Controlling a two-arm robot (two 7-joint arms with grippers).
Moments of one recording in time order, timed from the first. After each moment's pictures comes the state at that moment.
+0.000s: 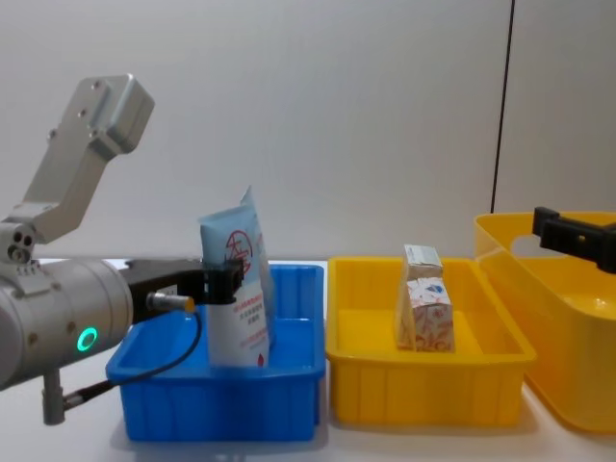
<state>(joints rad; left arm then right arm) -0.25 0.22 0.33 -1.54 -0.32 0.23 -0.12 -0.01 0.34 -0.23 -1.77 0.29 0.03 0.07</state>
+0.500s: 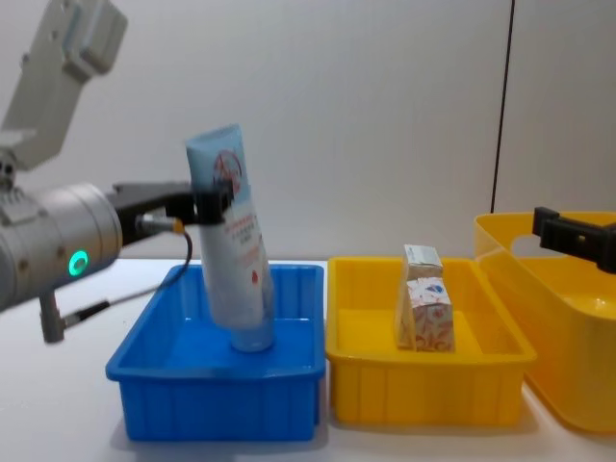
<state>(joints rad) -0.29 0.21 0.29 -1.55 -0.31 0.14 -0.15 -0.01 0.34 -0.23 -1.77 0.29 0.03 0.07</state>
